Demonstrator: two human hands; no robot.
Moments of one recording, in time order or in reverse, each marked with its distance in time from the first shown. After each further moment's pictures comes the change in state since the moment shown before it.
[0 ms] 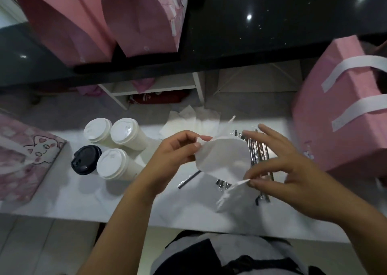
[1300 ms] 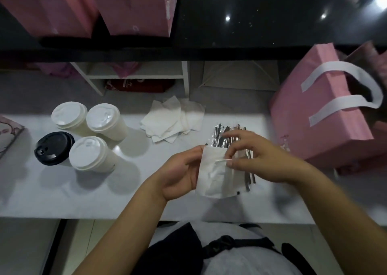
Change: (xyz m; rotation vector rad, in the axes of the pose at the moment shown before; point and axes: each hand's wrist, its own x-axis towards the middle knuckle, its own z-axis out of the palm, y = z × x) left_hand 0.001 -0.059 0.022 -0.554 -0.291 -0.446; right_hand 0.036 0.006 0.015 -0.003 -0.185 0.245
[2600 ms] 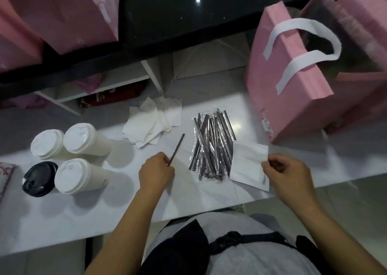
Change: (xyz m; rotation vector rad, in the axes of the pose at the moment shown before) left_hand 0.040 -0.029 -0.052 1.575 0.869 -0.074; right_hand -0.092 0.105 0.071 0.324 0.837 0.435
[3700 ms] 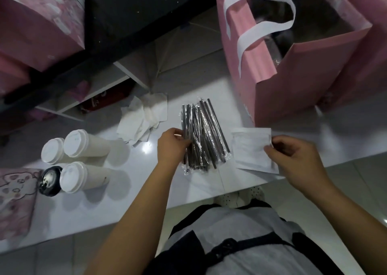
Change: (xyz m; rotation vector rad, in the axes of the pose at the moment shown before) left_hand -0.002 0.106 0.017 -0.348 0.031 -0.017; right_hand 0.027 0.043 -0.051 0.352 -0.154 0.039
